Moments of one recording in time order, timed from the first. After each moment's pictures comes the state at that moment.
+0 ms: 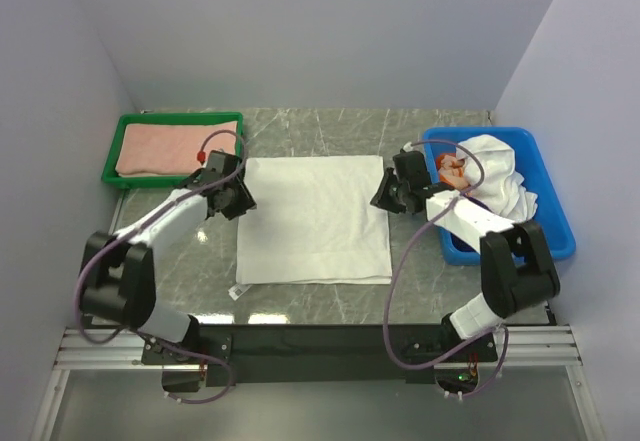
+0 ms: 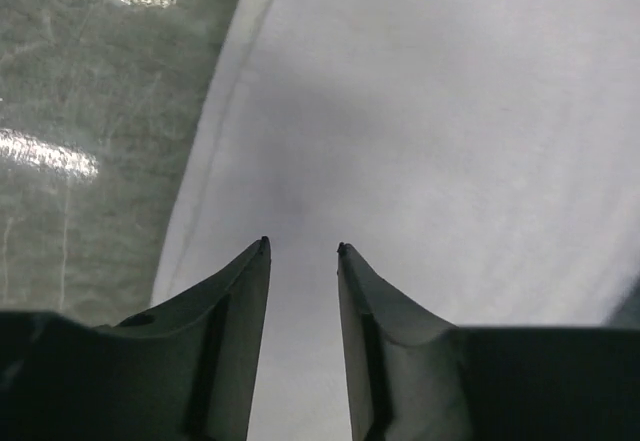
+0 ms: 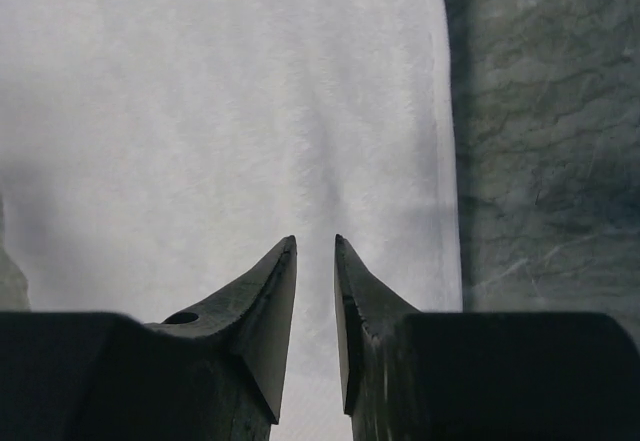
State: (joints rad) left arm -0.30 1.41 0.94 -0.44 -0.05 -0.80; right arm 0.33 1.49 0.90 -0.23 -0.05 0.63
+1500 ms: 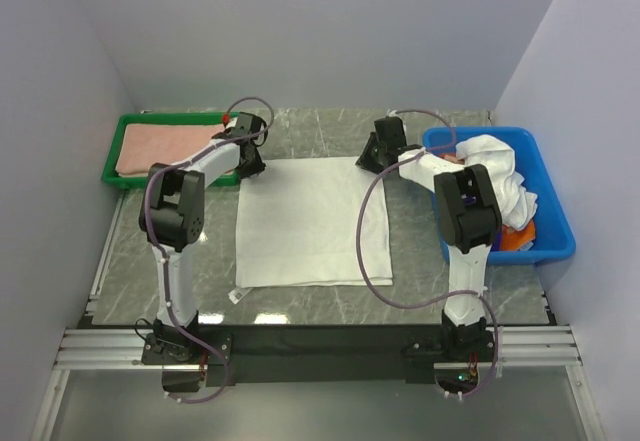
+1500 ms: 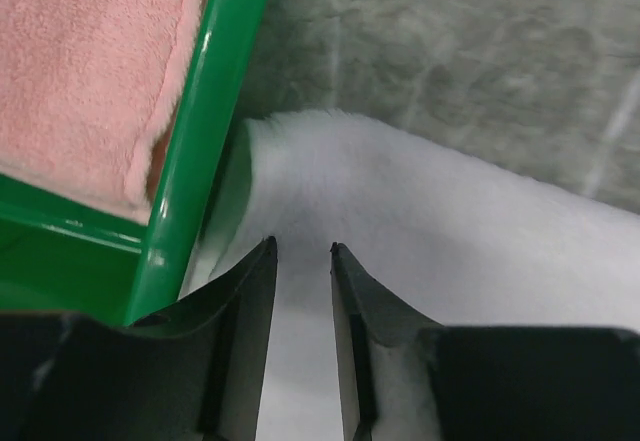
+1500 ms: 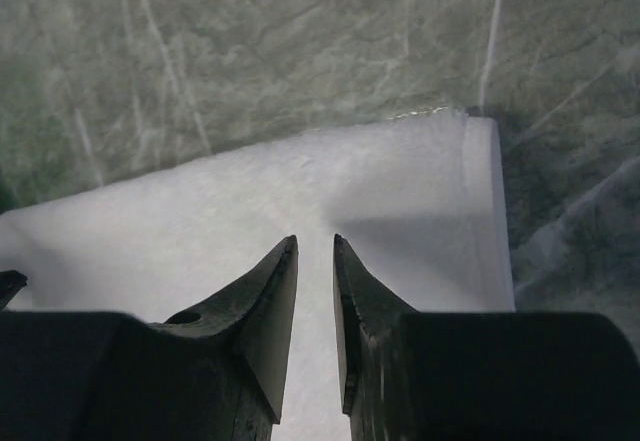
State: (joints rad) left arm -0.27 2.07 1.56 -0.48 -0.24 -0.63; right arm 0.29 2.05 1.43 -0.12 -0.03 0.68
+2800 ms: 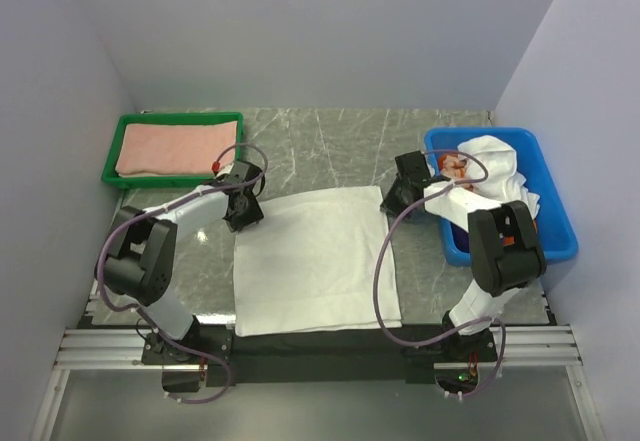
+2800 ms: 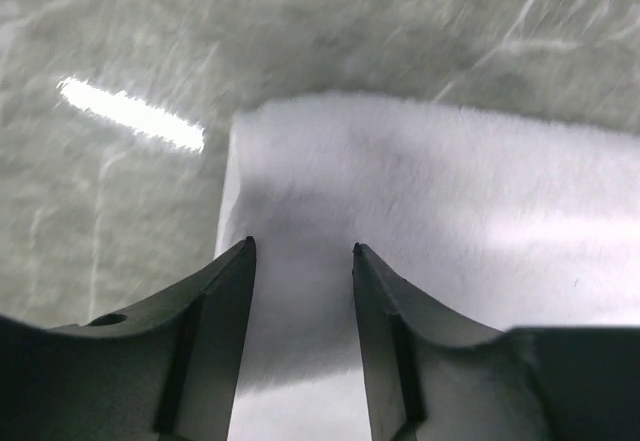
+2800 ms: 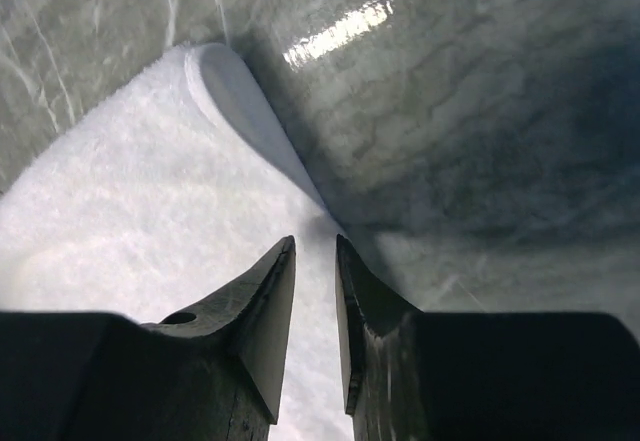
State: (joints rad) left arm -0.38 1.65 0.98 -0.47 -0.25 -0.81; right arm 0.26 1.69 0.97 -0.31 0.01 0.81
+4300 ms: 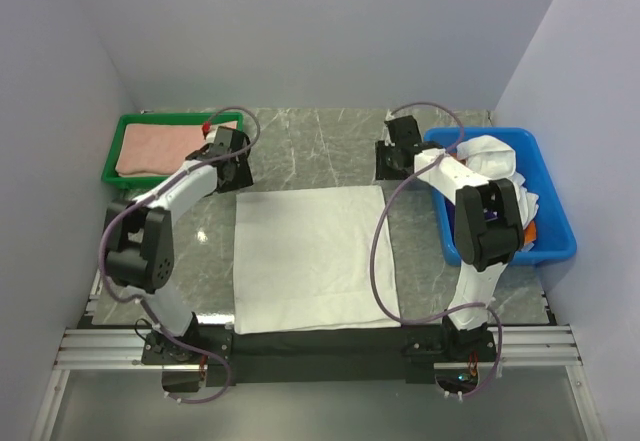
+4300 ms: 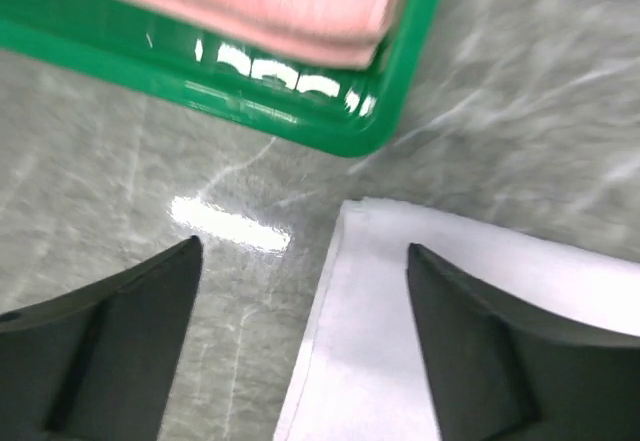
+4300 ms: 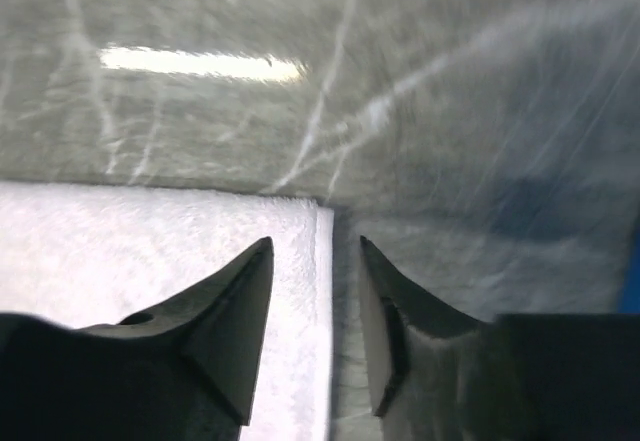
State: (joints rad) left arm -0.27 1.72 1.22 -0.51 -0.39 -0.49; right arm 0.27 1.88 1.35 -0.41 0.02 0.25
